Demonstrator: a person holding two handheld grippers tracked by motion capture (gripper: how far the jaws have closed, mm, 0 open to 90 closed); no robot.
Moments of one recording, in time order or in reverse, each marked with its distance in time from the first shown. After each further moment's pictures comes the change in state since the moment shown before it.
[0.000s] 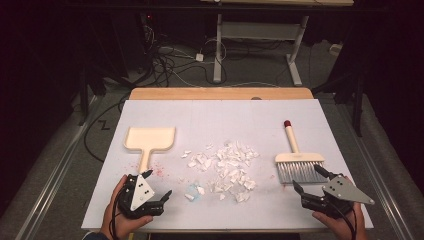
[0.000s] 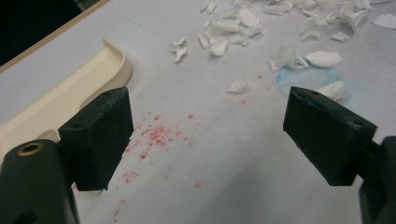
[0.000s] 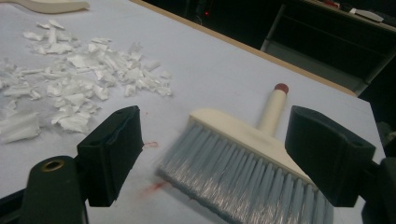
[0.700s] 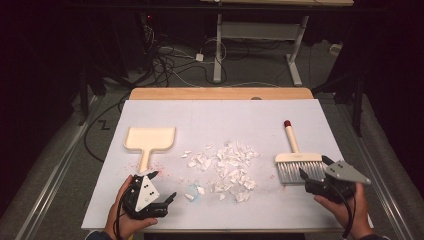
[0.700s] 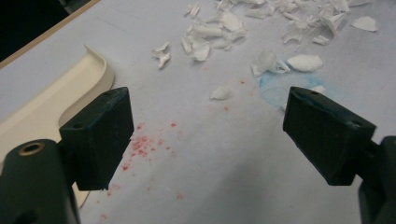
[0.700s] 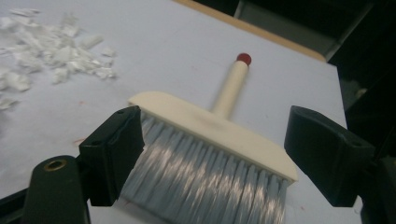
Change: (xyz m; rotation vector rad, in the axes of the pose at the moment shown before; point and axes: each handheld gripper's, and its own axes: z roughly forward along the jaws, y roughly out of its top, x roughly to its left) left arm -0.007 0.005 0.004 -0.005 -0.035 0.023; right arm -0.029 0.008 0.023 0.140 -0.107 0.042
